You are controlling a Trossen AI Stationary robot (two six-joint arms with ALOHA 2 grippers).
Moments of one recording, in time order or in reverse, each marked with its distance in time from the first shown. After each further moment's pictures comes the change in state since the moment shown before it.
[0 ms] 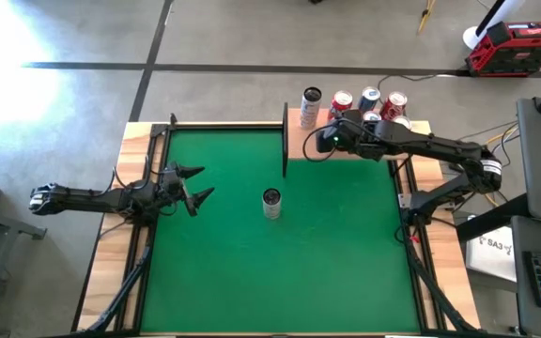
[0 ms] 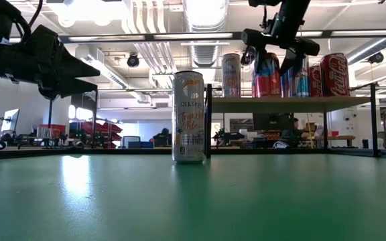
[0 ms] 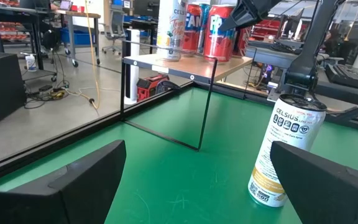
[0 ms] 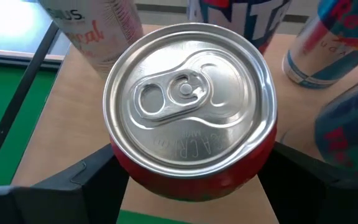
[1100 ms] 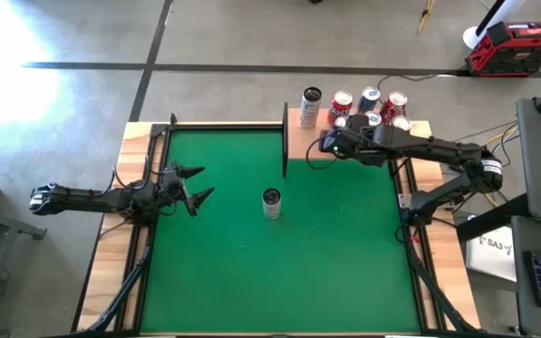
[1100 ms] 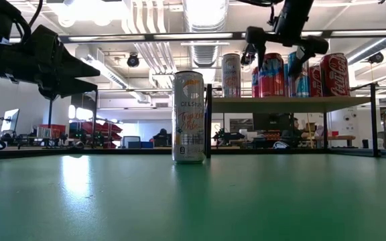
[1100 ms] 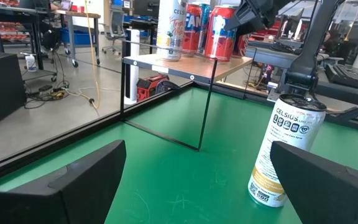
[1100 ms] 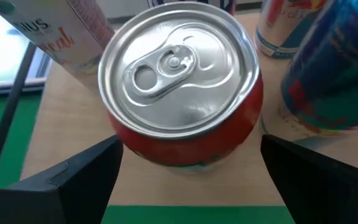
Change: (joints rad) left arm 0.000 0.000 0.000 0.000 0.000 0.000; right arm 0.060 -0.002 -0.004 -0.097 0.070 0.269
